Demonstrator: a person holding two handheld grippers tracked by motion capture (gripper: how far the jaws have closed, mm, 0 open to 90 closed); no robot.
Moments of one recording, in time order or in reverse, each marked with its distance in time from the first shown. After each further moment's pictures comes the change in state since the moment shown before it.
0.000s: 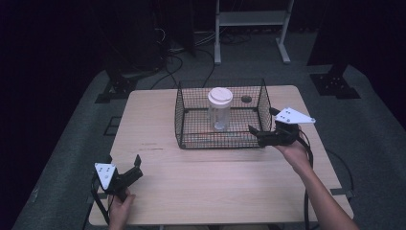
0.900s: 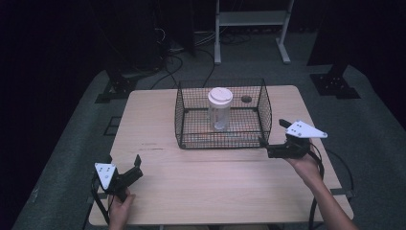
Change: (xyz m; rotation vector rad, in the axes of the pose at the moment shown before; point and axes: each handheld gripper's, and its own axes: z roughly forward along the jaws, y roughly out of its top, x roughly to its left) left arm 0.000 0.000 0.000 0.006 0.002 0.003; right arm -0.002 -0.031 -0.032 0.014 -0.027 0.006
